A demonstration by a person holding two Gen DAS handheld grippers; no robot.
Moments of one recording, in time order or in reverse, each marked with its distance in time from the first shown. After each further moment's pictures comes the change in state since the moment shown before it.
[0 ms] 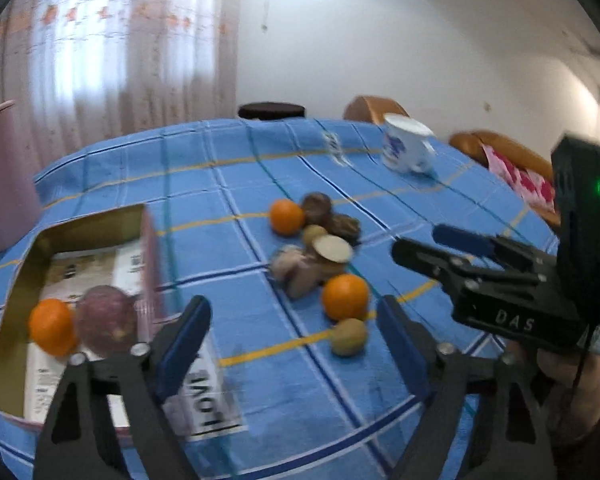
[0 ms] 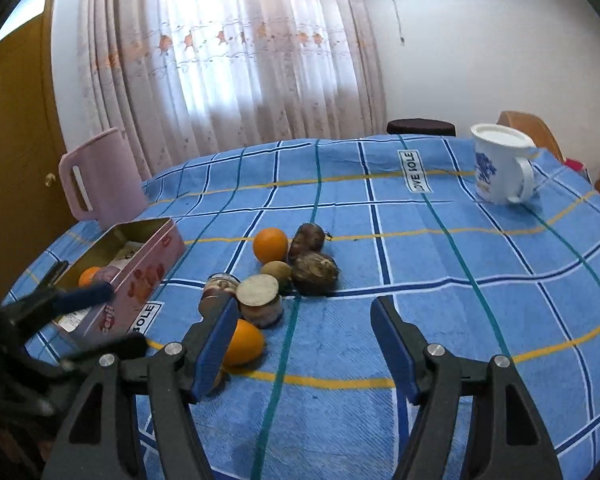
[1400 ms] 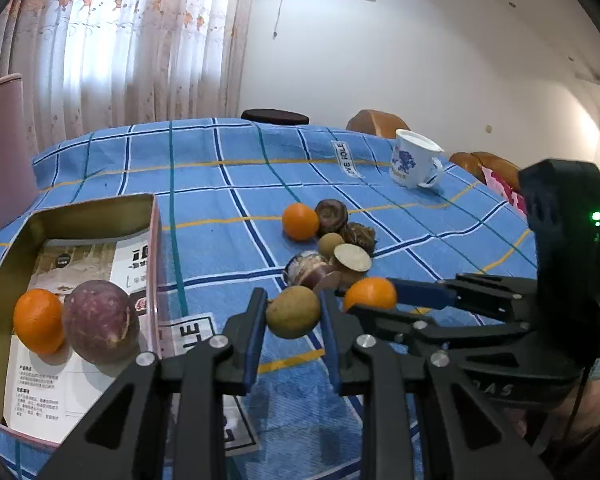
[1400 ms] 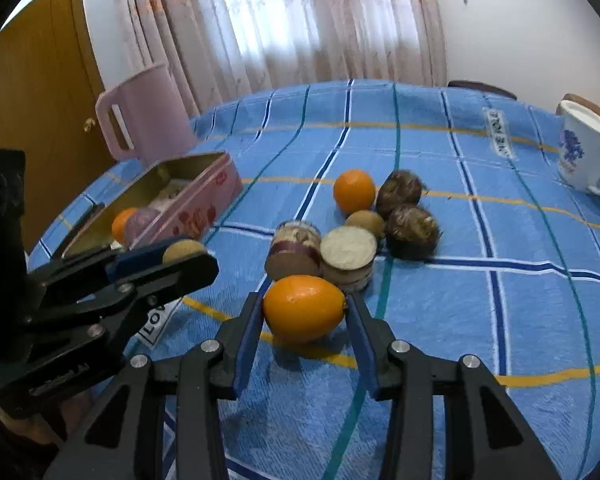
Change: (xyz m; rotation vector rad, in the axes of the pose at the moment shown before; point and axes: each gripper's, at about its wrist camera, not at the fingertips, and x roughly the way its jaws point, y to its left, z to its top) left arm 0.004 0.028 -0.006 -0.090 -0.064 -0.020; right arm 0.040 0.037 -0.009 -0.102 0.195 0.172
